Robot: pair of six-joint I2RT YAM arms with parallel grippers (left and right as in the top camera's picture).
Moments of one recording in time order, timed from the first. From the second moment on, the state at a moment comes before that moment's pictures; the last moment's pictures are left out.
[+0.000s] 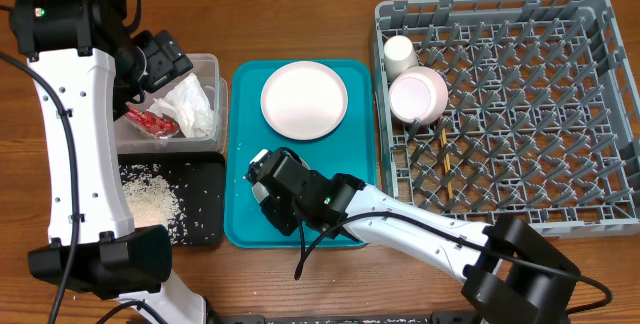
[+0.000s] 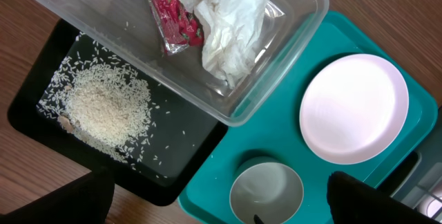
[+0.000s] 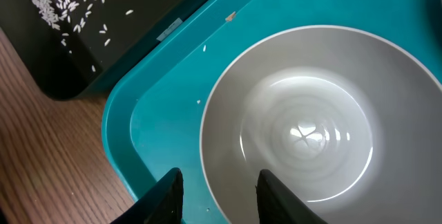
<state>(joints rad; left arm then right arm) 0.10 1.84 2.20 -1.68 -0.03 -0.57 1.02 1.79 1.18 -0.40 -0.09 0.20</state>
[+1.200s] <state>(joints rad) 0.10 1.84 2.20 -1.68 -0.03 -0.57 1.02 1.79 1.24 -0.55 -0.11 0.17</state>
